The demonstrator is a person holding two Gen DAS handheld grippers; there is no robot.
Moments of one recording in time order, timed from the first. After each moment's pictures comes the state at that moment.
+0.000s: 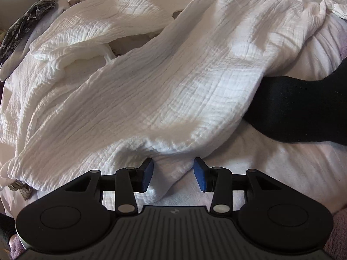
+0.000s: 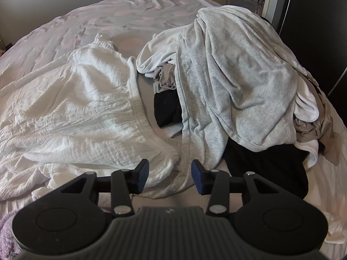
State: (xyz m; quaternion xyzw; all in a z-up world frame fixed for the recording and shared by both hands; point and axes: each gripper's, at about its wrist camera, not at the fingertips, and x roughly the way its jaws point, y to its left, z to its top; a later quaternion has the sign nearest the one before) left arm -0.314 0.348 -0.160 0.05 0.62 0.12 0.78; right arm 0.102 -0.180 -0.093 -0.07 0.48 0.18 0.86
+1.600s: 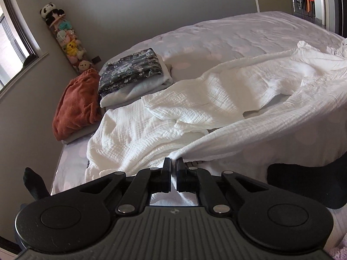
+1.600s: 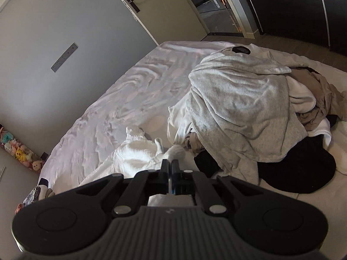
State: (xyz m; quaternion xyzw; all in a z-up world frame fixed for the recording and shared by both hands) left arm -0.372 0.352 0.003 0.05 0.42 0.30 0.85; right arm 0.084 -0.227 -0.009 0.23 0.39 0.17 0.88
